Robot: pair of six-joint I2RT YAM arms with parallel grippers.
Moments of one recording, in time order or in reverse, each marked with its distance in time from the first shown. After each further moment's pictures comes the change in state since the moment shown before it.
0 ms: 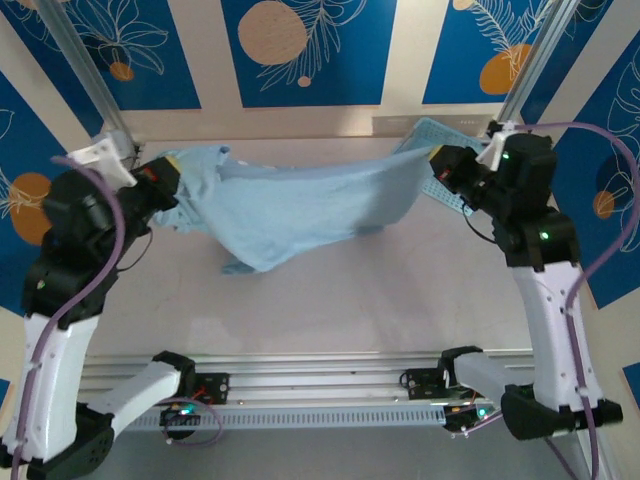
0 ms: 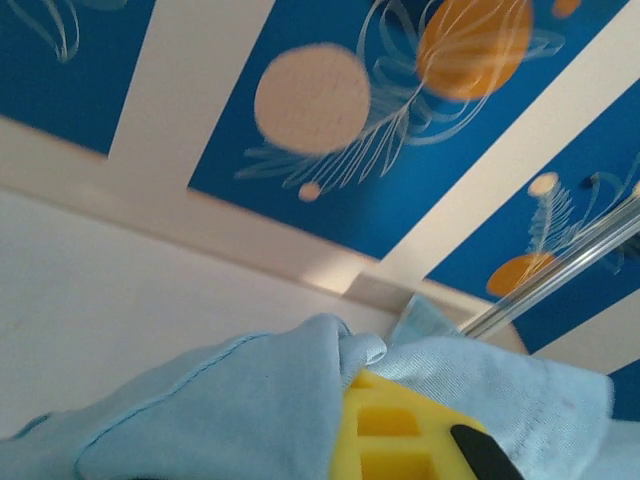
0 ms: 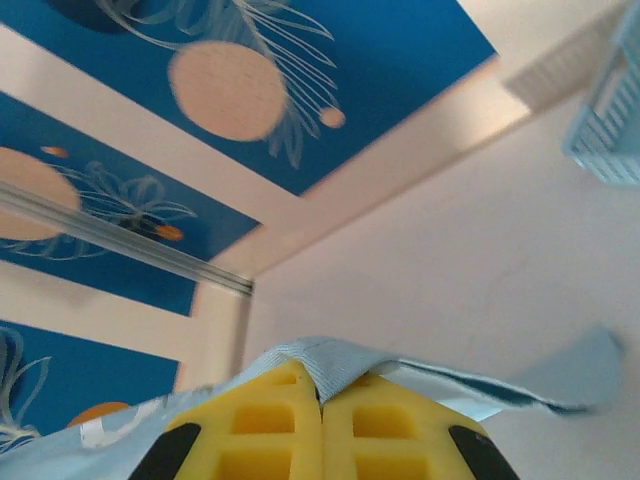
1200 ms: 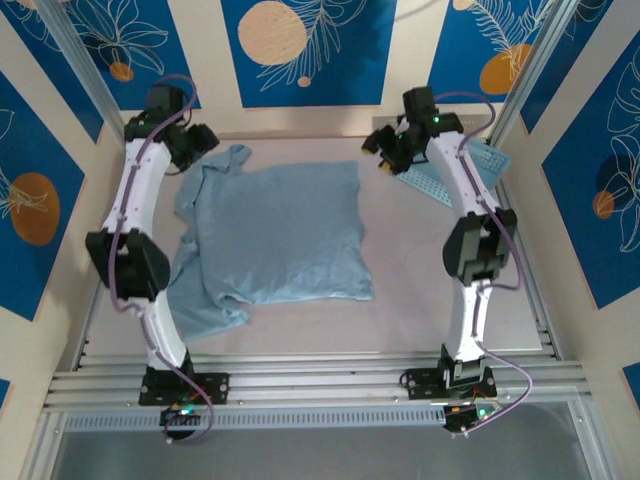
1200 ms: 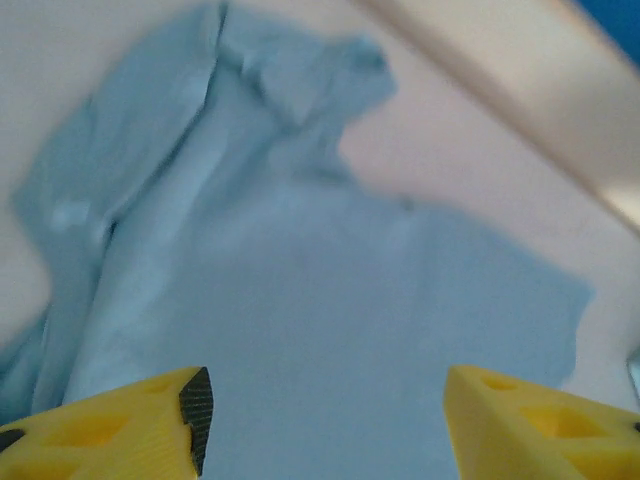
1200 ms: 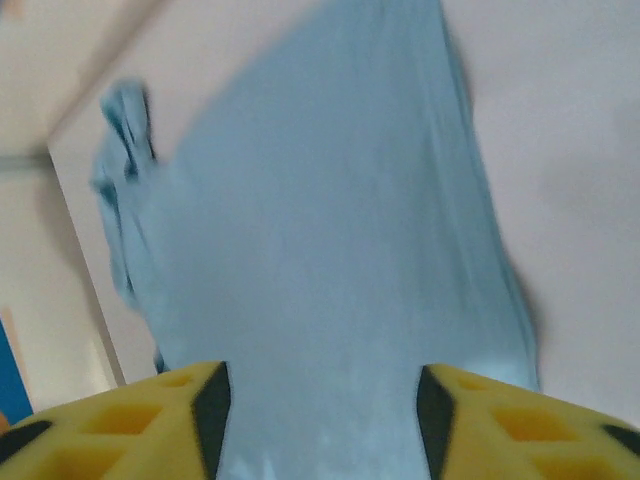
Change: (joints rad) left arm 0.270 0.886 0.277 -0.227 0.158 -0.068; right arm 0.084 0.877 0.347 -0.211 -0.131 -0.044
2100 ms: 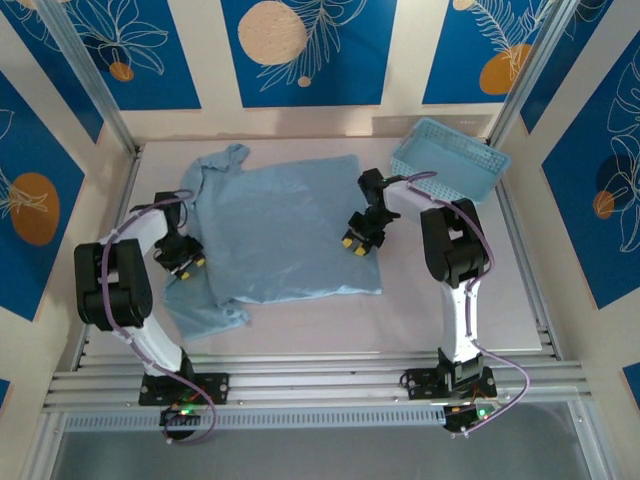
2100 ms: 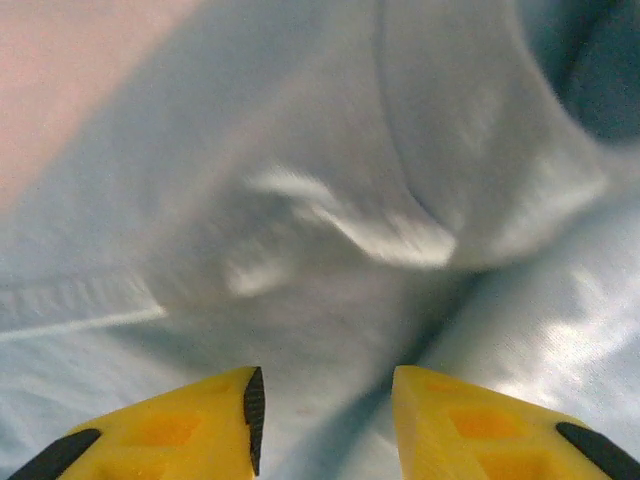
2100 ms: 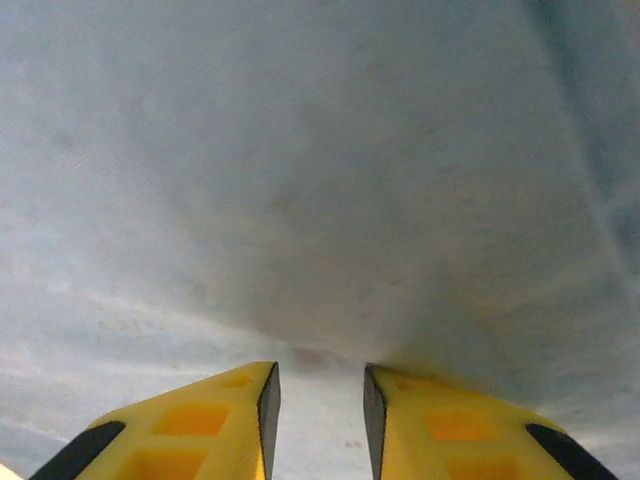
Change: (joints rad) left arm 0.178 -0.068 -0.788 0.129 -0.016 -0.034; right arm 0.102 0.205 -0.370 0.066 -0.013 0.119
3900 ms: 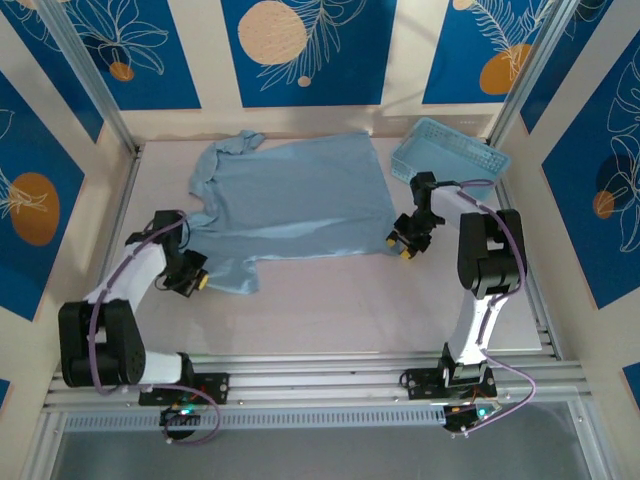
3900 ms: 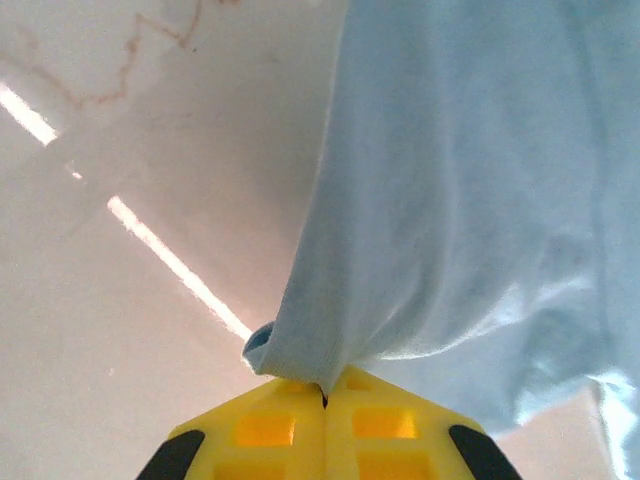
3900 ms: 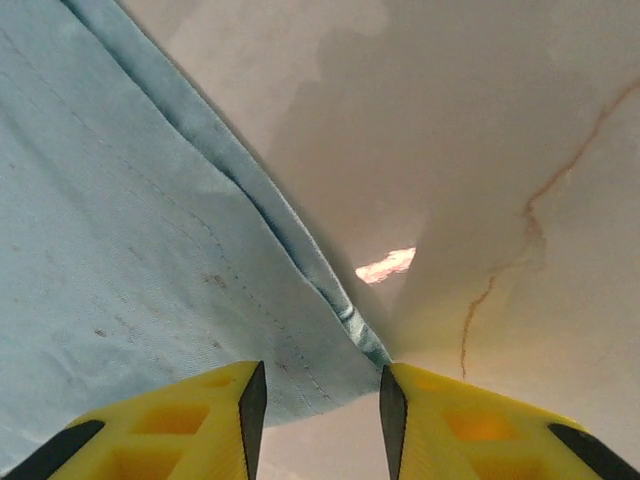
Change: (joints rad) left arm -0.092 -0.405 -0.248 -0.004 0.119 -0.373; right arm -0.224 -0.204 -0.243 0.026 0.121 -0.114
